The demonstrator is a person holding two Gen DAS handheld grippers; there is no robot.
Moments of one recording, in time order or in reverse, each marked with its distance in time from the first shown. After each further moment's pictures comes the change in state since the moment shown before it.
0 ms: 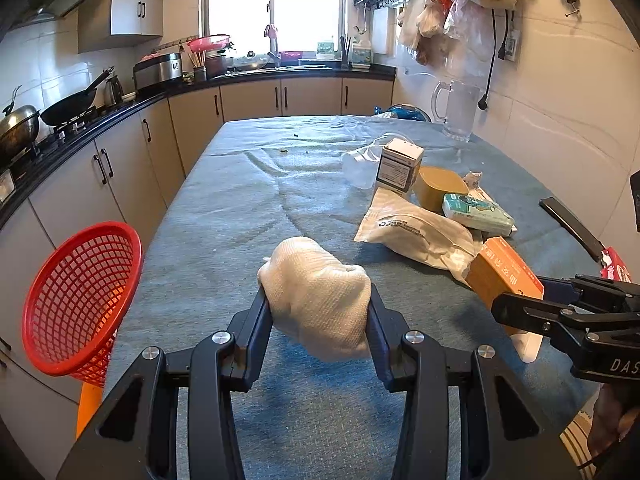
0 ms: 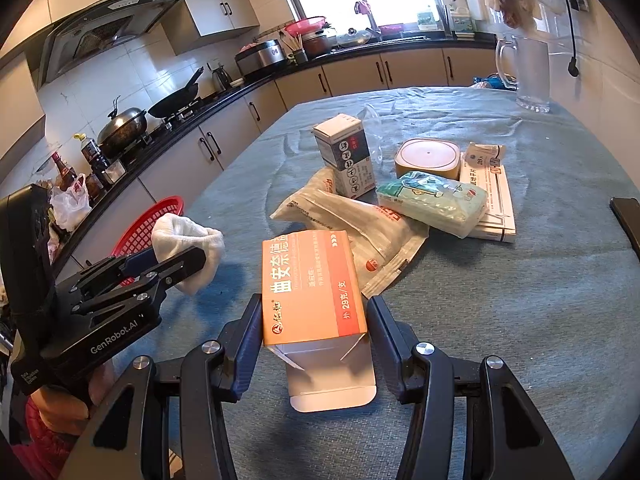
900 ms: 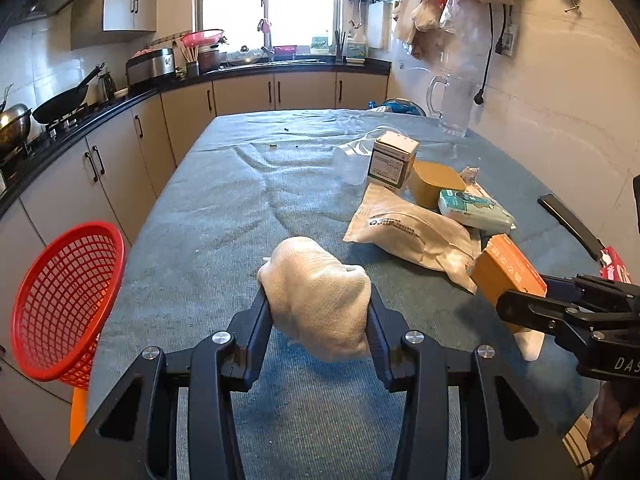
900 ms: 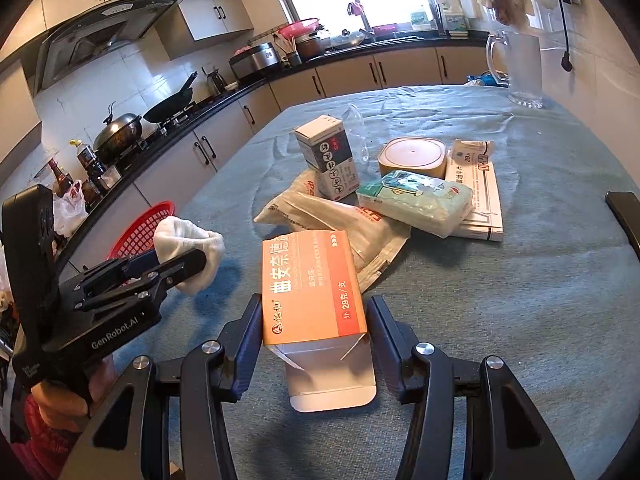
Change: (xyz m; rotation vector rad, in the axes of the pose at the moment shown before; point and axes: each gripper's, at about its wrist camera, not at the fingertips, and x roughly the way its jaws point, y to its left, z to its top) left arm 0.013 -0.006 0.002 0.009 0.018 -0.021; right arm -0.001 -0.013 0.001 0.013 -0.008 -0.004
